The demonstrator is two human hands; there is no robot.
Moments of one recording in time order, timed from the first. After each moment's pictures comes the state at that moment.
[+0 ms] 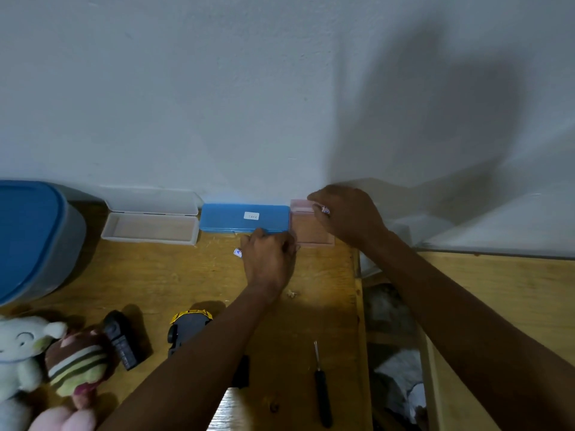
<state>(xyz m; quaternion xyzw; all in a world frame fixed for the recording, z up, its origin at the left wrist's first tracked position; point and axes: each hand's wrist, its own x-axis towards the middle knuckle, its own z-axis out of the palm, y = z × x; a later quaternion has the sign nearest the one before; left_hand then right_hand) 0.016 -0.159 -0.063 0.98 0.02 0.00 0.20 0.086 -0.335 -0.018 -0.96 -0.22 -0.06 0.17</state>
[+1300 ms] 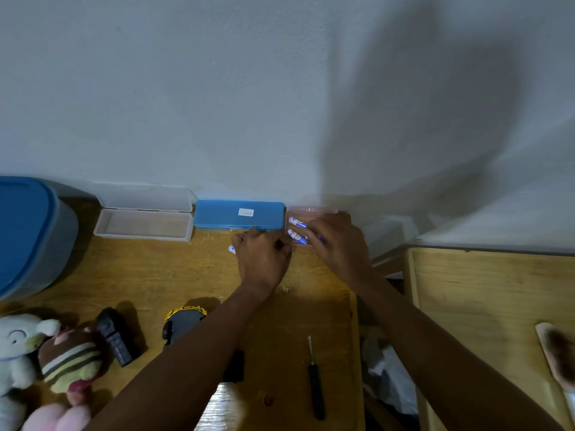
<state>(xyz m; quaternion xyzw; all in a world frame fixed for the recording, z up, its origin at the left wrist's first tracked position) 0.016 -0.156 -0.072 0.97 0.03 0.00 0.23 0.031 -0.333 -0.071 -0.95 -0.16 -0.15 0.20</state>
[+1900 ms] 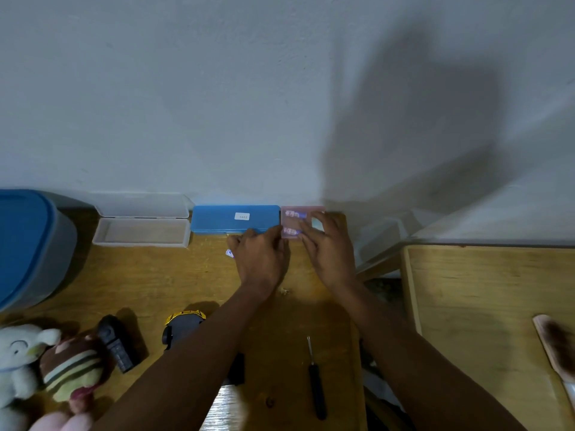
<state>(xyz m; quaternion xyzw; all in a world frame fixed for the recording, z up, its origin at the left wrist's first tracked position) 0.012 -0.164 -0.054 0.97 0.03 0.04 0.22 0.019 -0.315 -0.086 -0.97 -0.02 -0.01 0.25</state>
